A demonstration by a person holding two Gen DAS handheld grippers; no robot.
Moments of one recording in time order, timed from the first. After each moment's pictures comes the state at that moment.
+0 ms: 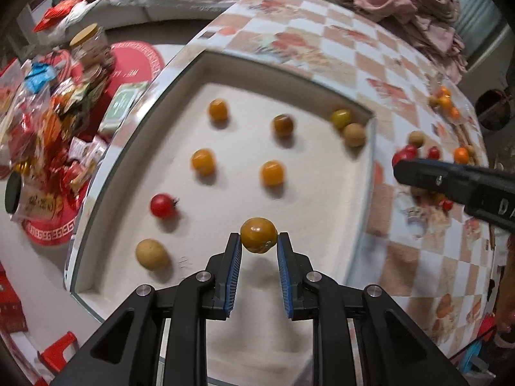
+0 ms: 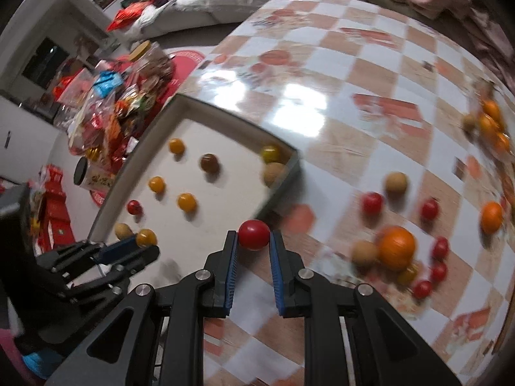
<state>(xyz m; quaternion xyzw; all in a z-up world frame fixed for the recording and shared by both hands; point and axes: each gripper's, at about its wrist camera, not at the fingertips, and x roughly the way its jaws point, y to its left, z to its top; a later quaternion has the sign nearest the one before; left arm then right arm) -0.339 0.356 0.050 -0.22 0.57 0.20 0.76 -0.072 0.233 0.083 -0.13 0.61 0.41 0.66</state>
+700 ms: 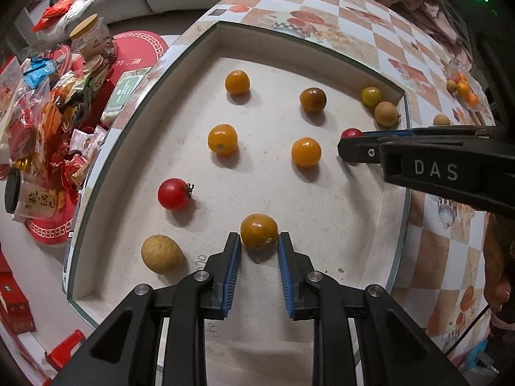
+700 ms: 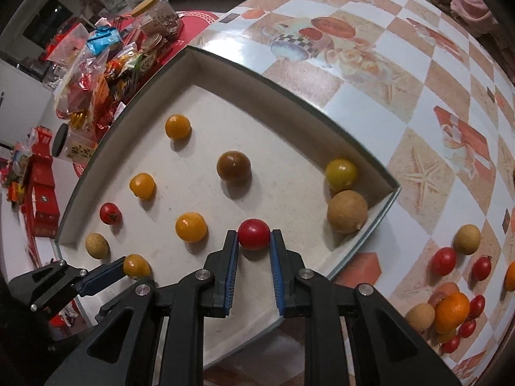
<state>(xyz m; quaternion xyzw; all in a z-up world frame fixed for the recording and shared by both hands) -0.343 0.365 0.023 -0.20 0.59 0.20 0.75 -0.087 0.307 0.027 -0.21 0.62 0.42 0.63</state>
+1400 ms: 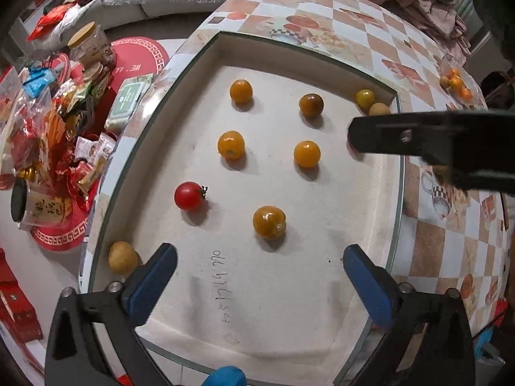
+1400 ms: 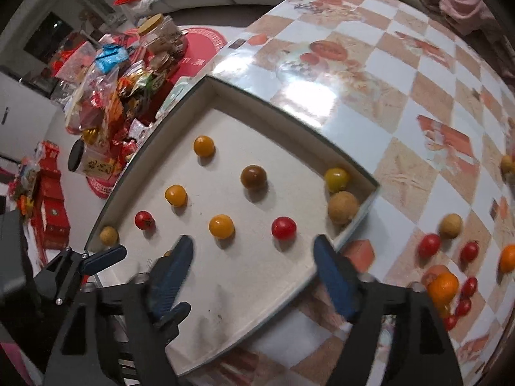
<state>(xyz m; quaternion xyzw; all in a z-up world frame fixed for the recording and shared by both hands) -0.348 0.367 0.039 -0.19 0.60 0.19 0.75 -0.090 0.300 0.069 -0.18 0.62 0.41 0.65</state>
